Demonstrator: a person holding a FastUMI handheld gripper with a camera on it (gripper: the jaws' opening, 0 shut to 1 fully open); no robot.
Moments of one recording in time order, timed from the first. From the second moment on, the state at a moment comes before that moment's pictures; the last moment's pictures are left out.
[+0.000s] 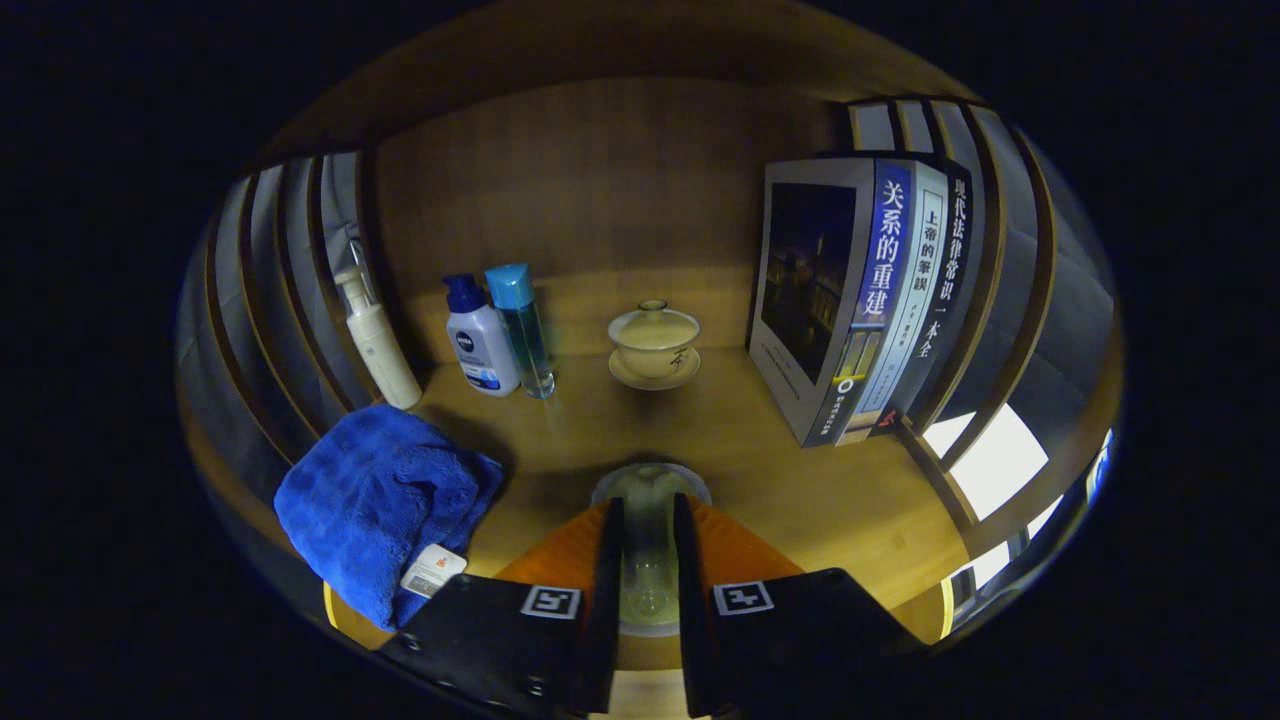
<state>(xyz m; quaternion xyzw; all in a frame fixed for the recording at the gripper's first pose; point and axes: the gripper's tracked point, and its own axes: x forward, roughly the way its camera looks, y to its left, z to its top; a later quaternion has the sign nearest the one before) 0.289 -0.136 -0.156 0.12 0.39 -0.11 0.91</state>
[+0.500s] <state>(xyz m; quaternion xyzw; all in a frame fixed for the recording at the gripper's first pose) 0.291 -0.137 -0.146 0.09 0.36 -0.12 0.92</state>
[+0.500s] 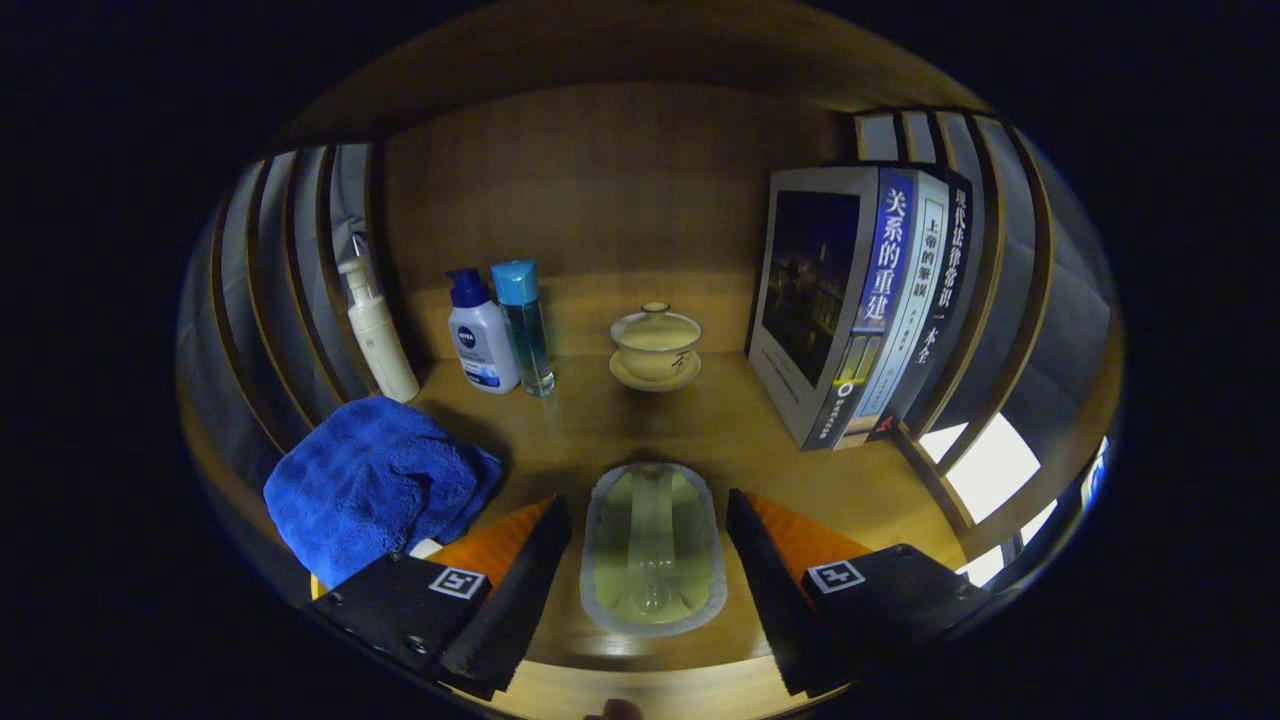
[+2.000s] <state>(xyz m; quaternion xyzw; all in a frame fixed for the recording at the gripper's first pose) 0.060 -0.073 0.008 -0.02 0.08 -0.16 0.98</state>
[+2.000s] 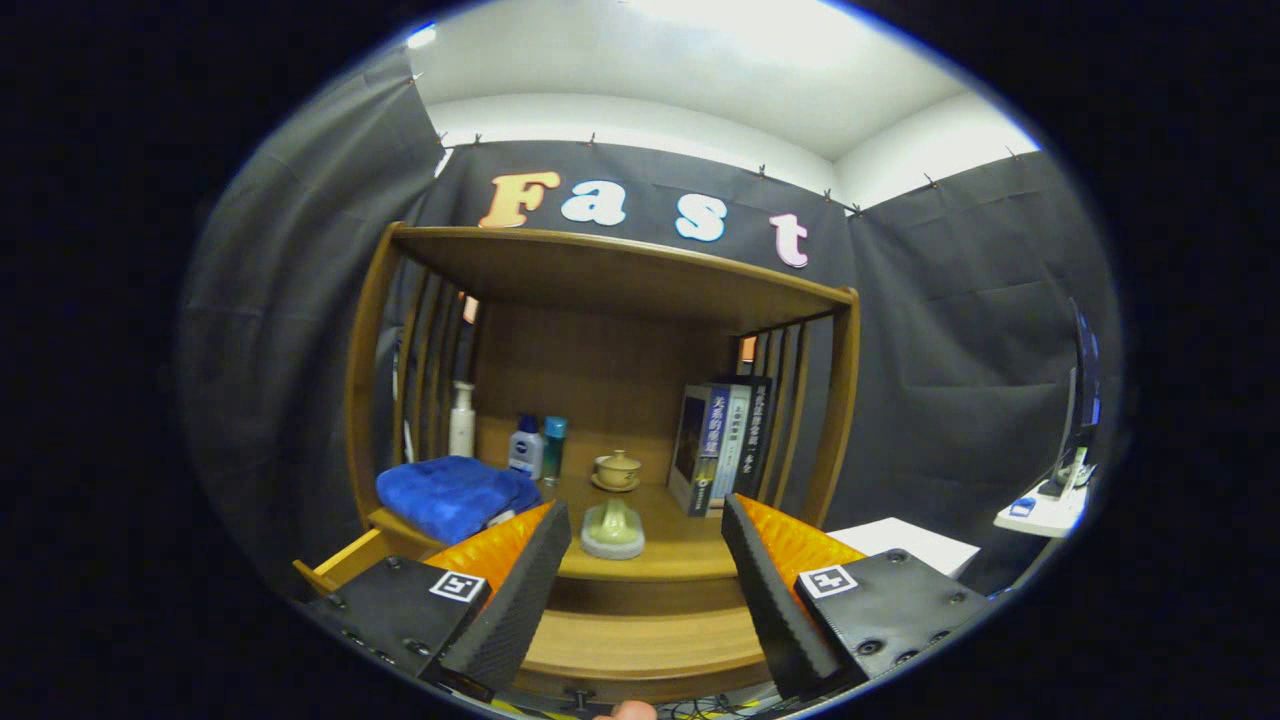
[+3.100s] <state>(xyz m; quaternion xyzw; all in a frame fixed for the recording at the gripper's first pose) -0.016 -0.023 -0.186 -0.03 0.16 -0.12 0.98</state>
